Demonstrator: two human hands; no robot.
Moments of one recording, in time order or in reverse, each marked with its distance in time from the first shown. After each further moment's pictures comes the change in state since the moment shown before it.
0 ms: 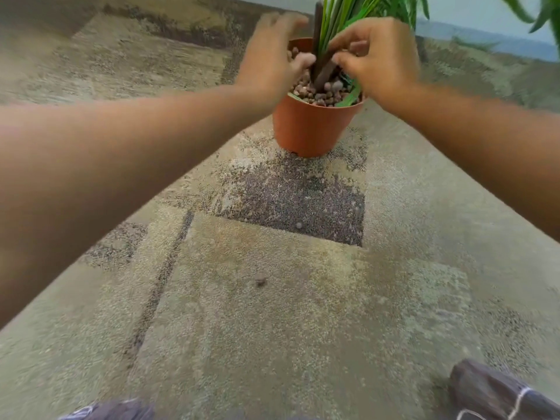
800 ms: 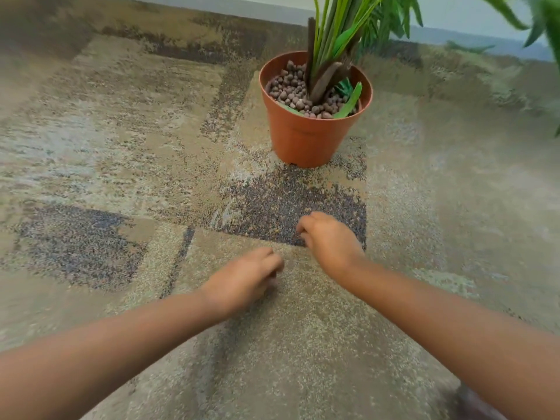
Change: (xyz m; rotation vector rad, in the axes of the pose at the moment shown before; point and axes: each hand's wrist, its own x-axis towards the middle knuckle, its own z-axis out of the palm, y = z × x) left_hand -0.219 -0.068 0.017 0.166 -0.756 0.162; right_hand -0.176 0.009 0.092 -0.210 -0.507 0.048
